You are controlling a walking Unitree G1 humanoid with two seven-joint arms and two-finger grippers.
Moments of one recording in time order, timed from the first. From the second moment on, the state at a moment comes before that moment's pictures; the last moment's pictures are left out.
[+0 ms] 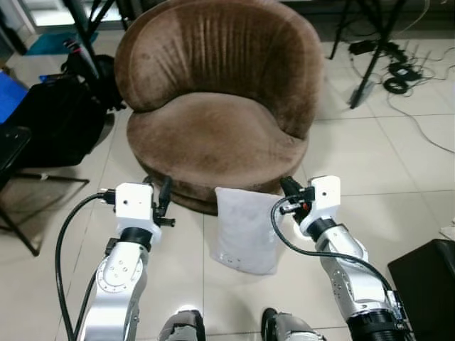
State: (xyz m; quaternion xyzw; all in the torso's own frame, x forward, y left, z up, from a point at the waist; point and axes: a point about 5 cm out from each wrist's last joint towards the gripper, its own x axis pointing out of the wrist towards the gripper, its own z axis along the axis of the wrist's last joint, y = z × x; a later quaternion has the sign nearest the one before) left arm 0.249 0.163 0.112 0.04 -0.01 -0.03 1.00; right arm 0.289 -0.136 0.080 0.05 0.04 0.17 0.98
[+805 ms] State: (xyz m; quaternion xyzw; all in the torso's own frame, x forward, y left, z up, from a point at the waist) left arm 0.257 0.160 0.115 0.04 -0.03 -0.05 1.00; right arm 0.295 -0.153 0.073 0.04 0.05 0.09 0.99
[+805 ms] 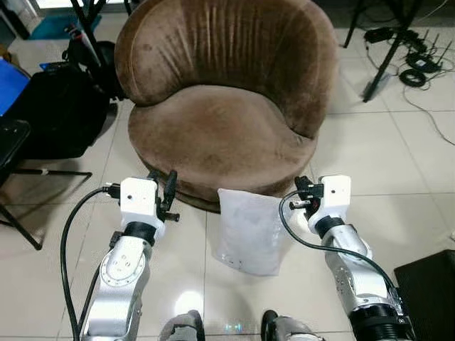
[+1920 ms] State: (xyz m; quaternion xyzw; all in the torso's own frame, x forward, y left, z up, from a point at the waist) left arm 0.255 0.168 0.111 0.04 -0.02 -0.05 1.00; right arm 0.295 -0.143 0.075 0.05 0.04 0.11 0.99
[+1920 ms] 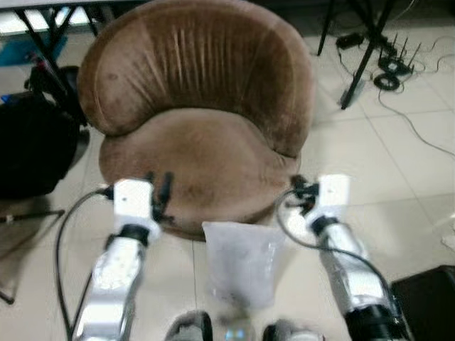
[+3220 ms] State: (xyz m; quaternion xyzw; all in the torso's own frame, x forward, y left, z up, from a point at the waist) left arm 0.242 0.165 0.101 0.04 -0.01 -0.04 1.00; right arm 0.300 -0.145 0.077 0.03 0.06 0.14 0.99
